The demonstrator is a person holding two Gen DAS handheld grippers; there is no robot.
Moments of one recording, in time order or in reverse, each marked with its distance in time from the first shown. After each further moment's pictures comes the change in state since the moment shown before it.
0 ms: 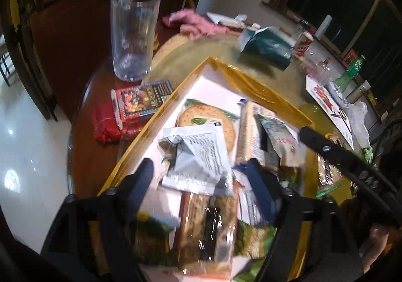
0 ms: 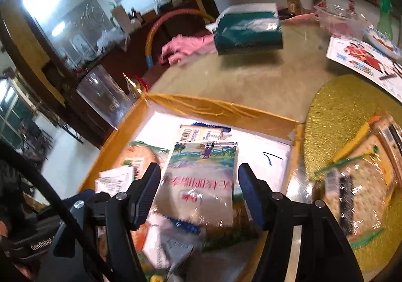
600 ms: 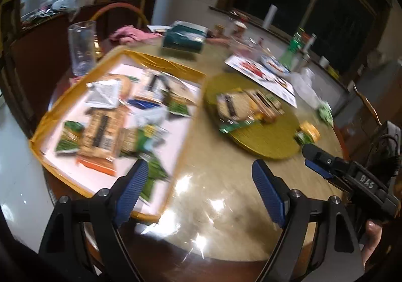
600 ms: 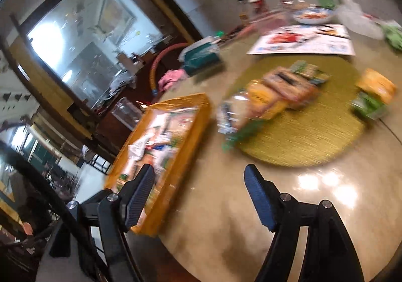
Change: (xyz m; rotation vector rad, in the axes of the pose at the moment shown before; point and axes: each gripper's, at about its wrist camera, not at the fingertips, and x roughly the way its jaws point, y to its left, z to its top) left arm -0.084 -0.132 -0.121 0.163 -0.060 -0.148; right arm -0.195 -0.113 -0.126 0.217 -0.135 0.045
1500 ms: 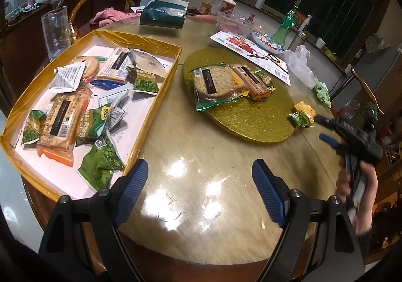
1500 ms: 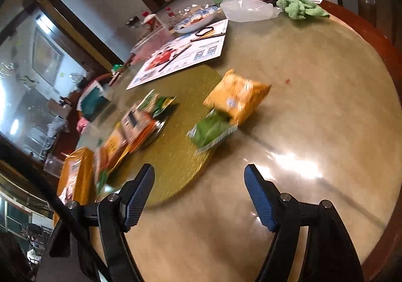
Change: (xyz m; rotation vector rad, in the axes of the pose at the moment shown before) left arm 0.041 -0.030 -0.006 0.020 0.098 -0.023; right arm -0.014 -0.165 0.066 0.202 -0.042 -0.285
